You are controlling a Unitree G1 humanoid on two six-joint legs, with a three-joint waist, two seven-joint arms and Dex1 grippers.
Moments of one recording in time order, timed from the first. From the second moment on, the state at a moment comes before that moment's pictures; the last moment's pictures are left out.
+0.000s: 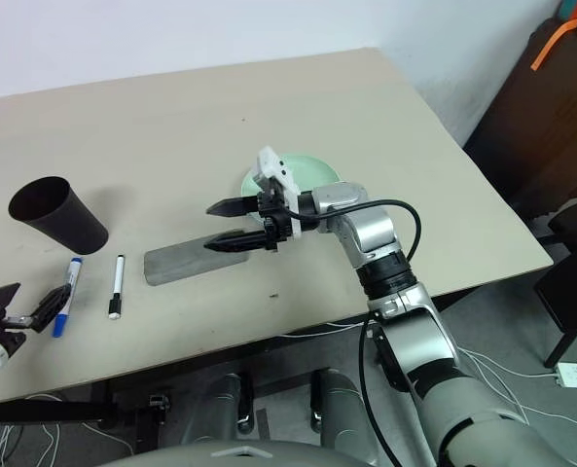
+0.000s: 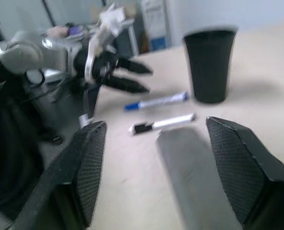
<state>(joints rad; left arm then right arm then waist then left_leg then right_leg) 0.42 0.62 0.69 -0.44 -0.66 0.60 -0.36 -0.86 -0.19 0.18 0.28 0.36 0.48 1.31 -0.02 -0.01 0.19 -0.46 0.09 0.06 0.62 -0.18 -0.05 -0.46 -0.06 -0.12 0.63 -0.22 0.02</state>
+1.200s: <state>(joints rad) -0.02 0.75 0.54 -0.36 -0.55 1.32 -0.14 -0.80 -0.26 0.17 0.25 0.37 0.40 1.12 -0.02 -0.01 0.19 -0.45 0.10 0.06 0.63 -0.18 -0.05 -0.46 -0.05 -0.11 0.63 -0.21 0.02</state>
